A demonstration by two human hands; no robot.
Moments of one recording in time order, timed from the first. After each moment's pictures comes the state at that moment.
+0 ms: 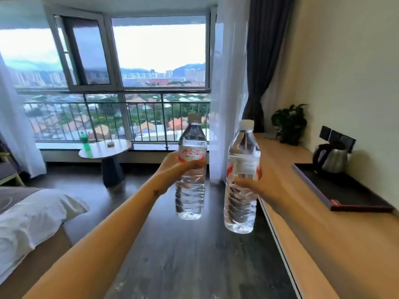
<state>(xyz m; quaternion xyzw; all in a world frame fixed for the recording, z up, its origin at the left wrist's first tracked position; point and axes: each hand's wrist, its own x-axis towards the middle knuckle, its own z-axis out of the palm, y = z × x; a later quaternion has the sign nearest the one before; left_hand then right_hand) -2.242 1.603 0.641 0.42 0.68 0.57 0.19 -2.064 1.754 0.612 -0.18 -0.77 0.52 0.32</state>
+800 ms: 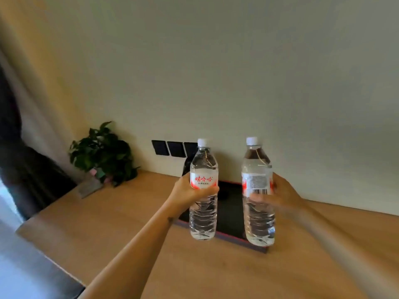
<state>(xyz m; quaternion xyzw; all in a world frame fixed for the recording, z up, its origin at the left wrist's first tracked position) -2.210 2.327 0.575 0.74 0.38 0.28 0.47 -1.988 2.211 0.545 -0.62 -0.50 0.32 0.52</state>
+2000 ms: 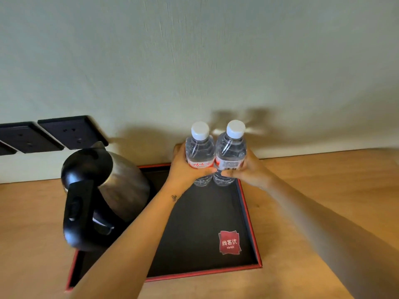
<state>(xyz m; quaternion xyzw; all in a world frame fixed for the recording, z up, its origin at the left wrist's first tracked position) -1.988 2.512 0.392 0.74 0.28 0.18 0.58 -1.859 2.372 0.380 -0.72 -0.34 0.33 0.50</state>
